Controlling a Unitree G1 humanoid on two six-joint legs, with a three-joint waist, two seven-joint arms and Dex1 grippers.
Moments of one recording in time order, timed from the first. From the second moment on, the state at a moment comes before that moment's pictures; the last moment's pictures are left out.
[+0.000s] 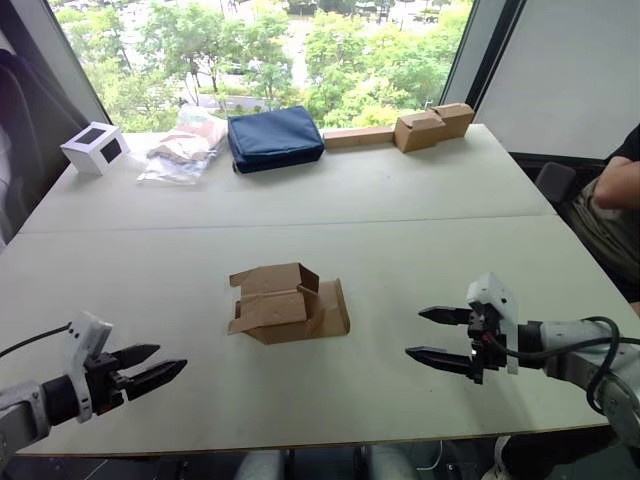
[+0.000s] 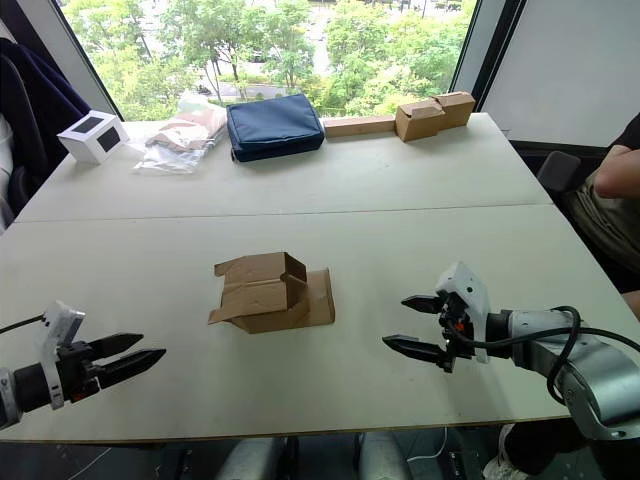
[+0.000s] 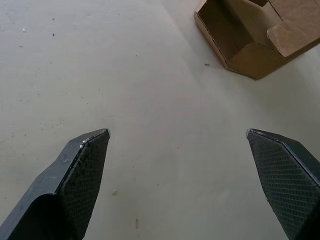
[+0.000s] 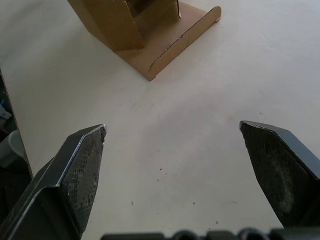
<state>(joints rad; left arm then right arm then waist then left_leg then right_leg) 0.34 0.80 0.53 -0.28 -0.75 0.80 -0.92 0.00 -0.88 -0.14 -0.44 0.64 0.75 0.96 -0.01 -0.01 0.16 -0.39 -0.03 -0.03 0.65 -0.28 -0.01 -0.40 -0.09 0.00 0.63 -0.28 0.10</state>
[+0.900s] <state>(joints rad) 0.24 0.78 0.50 -0.28 -0.49 0.59 -0.71 -0.03 -0.84 -0.11 -0.42 0.56 0.70 0.91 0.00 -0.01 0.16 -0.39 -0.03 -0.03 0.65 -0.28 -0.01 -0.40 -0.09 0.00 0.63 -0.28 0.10</state>
